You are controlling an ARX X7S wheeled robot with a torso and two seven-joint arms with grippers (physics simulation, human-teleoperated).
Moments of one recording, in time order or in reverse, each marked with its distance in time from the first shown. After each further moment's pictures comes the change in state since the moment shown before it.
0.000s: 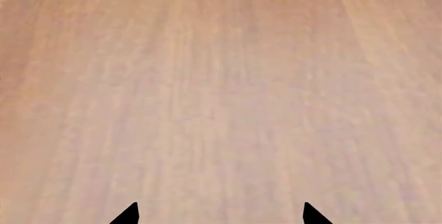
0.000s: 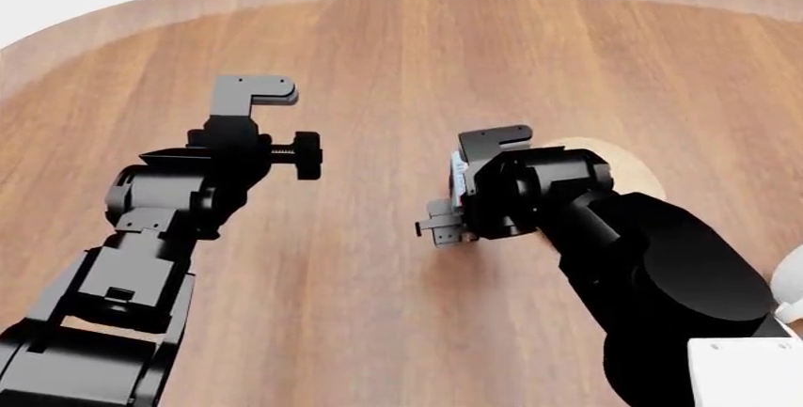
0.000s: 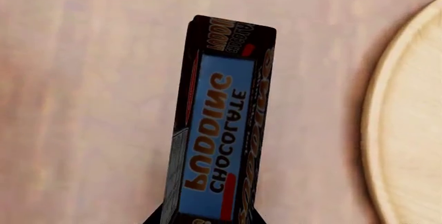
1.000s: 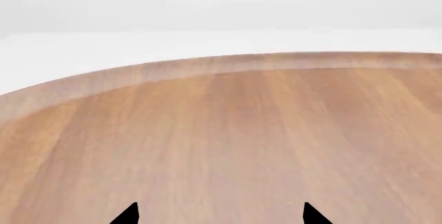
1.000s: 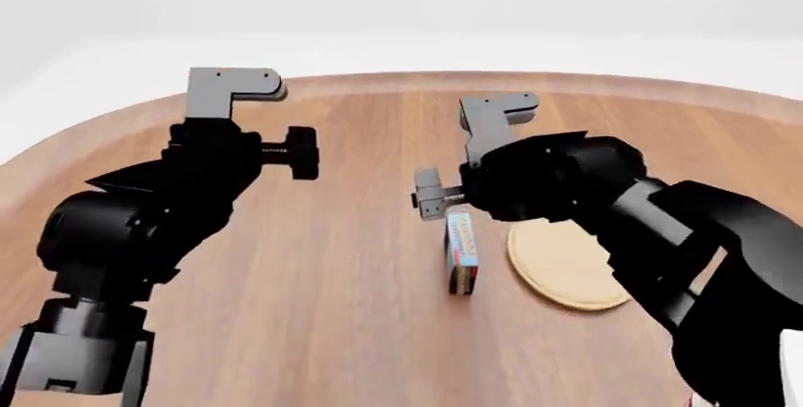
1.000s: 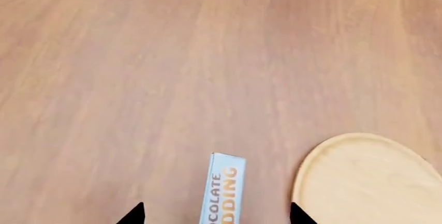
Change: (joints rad) left arm 0.246 -0.141 -0.098 0.721 -0.170 -0.286 -0.174; right arm 0.041 0.177 0.045 -0.359 0.056 -0.131 0.156
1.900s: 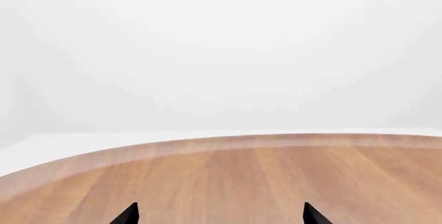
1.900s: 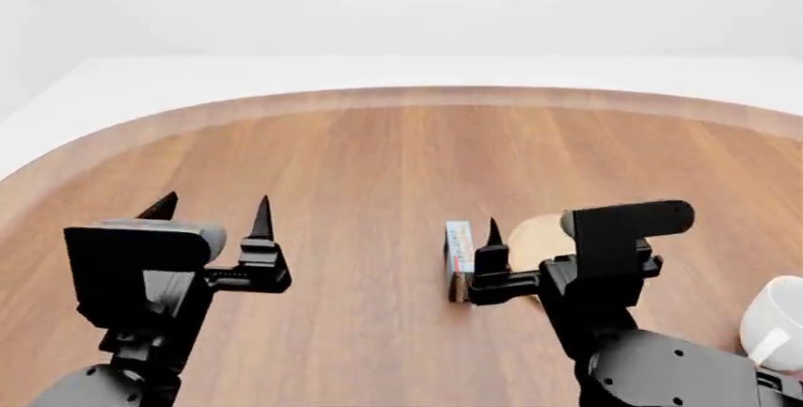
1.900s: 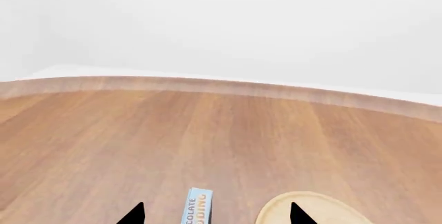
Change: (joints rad) left arm 0.817 -0.166 -0.234 0.985 -0.028 0.253 -0.161; right arm -0.487 0.735 0.111 -1.325 -0.501 -0.690 0.566
